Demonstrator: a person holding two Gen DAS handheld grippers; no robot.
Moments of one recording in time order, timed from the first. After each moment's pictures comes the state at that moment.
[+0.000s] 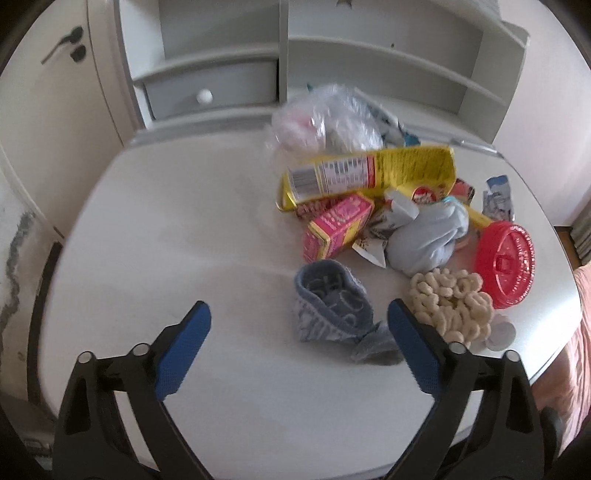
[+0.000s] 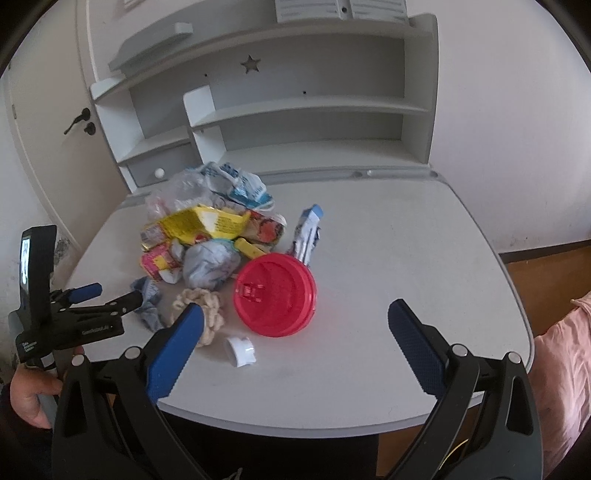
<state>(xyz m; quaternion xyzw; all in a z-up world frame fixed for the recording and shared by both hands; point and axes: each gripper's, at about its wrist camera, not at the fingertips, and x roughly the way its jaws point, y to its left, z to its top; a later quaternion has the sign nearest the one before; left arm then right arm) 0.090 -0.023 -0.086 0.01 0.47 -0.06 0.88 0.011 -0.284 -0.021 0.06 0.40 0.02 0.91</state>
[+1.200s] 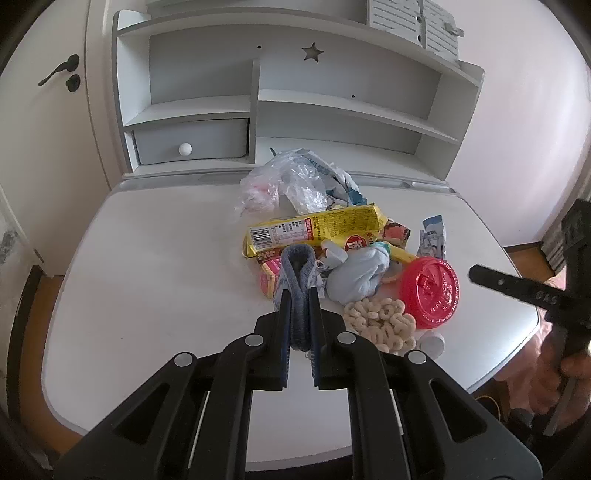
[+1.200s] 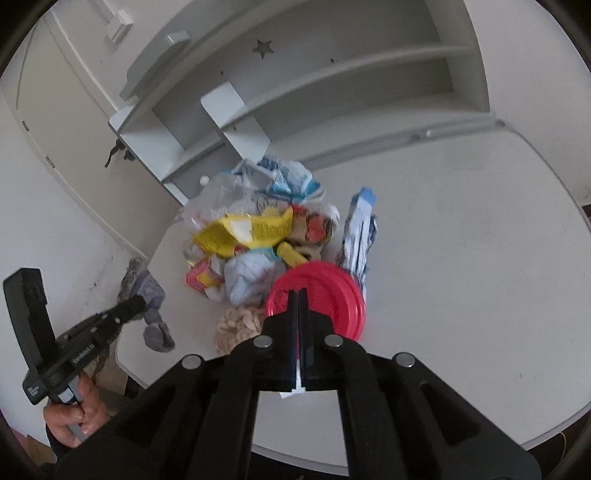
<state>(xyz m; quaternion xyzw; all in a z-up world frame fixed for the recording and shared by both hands) 0.056 -0.027 -0.026 -0.01 0.39 -0.12 0.91 0.060 -0.310 -0.048 0.21 0.43 0.14 0.87</state>
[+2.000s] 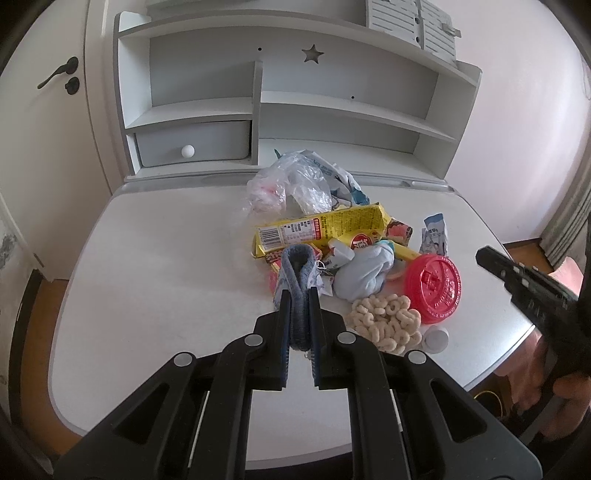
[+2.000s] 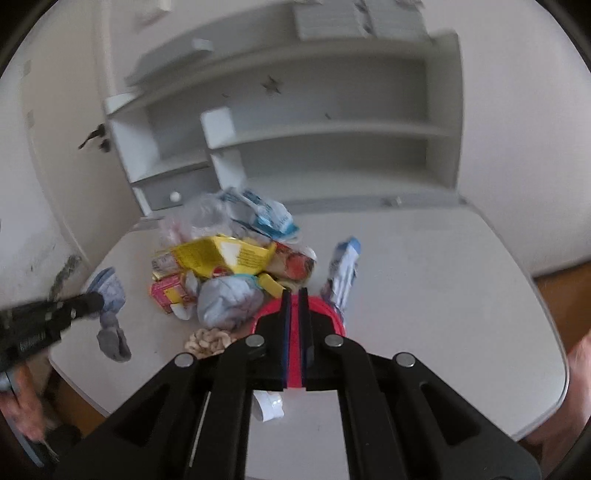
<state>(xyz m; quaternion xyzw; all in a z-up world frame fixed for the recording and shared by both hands) 0.055 -0.019 -0.025 -0.01 0.39 -0.12 0.91 0.028 -0.258 -0.031 0.06 0.33 0.06 0.94</state>
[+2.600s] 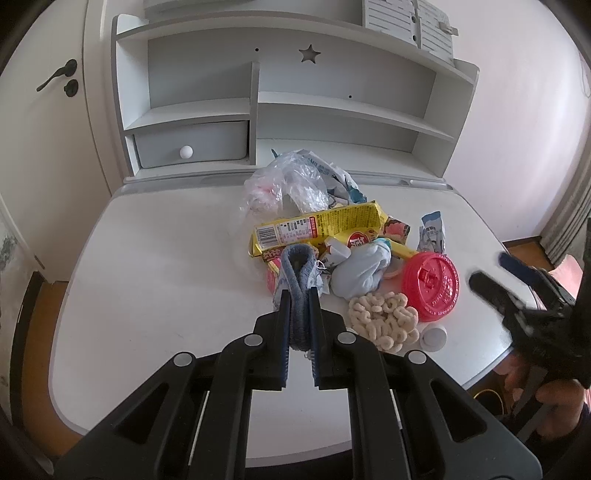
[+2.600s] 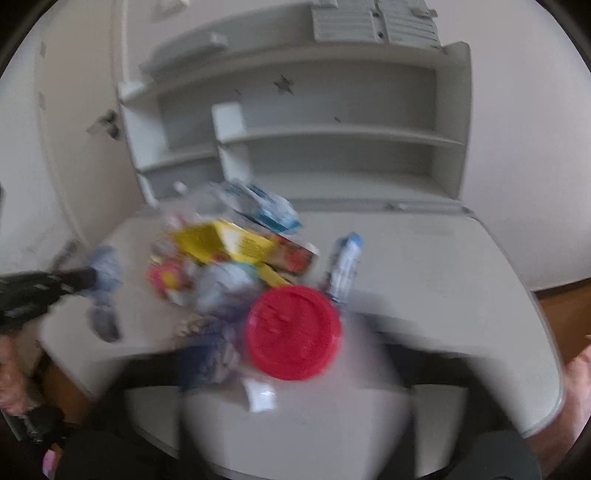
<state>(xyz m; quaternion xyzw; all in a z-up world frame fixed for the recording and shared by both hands) 0.051 -0.021 -0.024 0.00 0.39 -0.12 0.91 0.020 -0.262 -0.033 0.06 0.31 0.10 0.94</state>
